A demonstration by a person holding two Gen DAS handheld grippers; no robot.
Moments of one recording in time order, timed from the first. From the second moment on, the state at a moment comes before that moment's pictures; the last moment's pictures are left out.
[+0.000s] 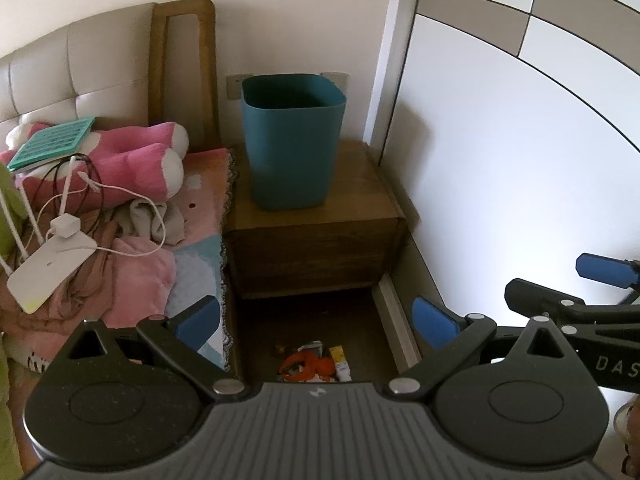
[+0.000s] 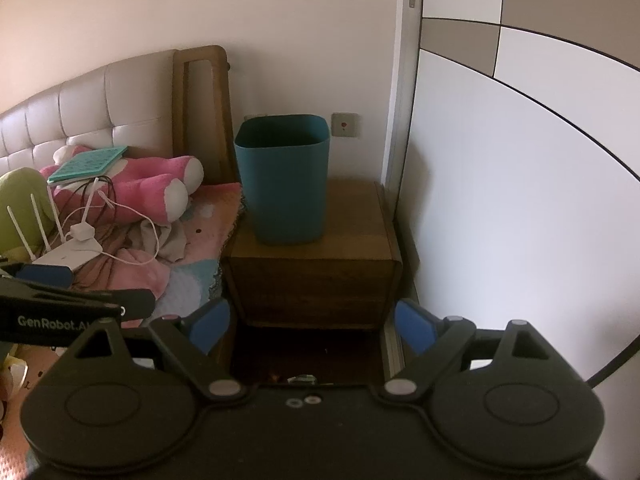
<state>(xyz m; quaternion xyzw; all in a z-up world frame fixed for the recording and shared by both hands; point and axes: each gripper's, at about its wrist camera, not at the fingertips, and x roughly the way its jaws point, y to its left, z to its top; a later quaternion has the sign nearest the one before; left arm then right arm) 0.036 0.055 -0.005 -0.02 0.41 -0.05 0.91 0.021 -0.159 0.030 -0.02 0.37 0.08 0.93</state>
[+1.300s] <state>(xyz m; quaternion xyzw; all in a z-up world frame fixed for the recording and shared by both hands) 0.098 -0.003 -0.455 -0.01 0.61 0.00 0.80 0.142 -0.192 -0.370 -0.10 0.54 0.19 0.81</state>
